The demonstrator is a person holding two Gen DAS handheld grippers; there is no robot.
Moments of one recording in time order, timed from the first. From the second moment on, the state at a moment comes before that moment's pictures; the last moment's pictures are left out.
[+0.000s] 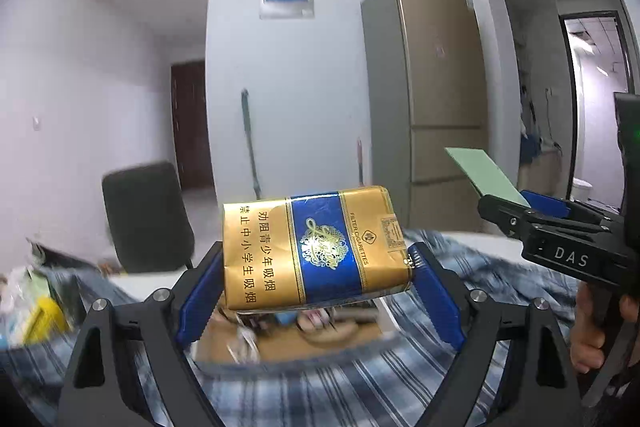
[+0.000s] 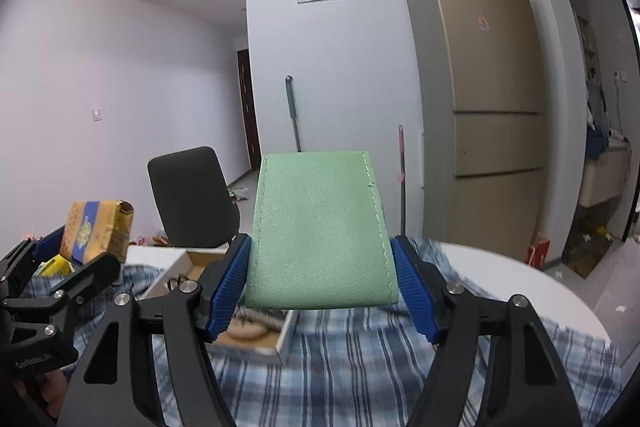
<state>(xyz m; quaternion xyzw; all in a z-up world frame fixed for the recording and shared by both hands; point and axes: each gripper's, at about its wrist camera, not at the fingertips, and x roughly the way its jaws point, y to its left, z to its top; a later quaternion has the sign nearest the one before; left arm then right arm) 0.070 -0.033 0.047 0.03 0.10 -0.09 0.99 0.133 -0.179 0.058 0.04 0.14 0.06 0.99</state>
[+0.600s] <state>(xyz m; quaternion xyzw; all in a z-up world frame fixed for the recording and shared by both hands) 0.174 0.027 0.027 0.00 0.11 -0.04 0.99 0.237 -0.112 0.028 0.02 0.18 0.09 0.98</state>
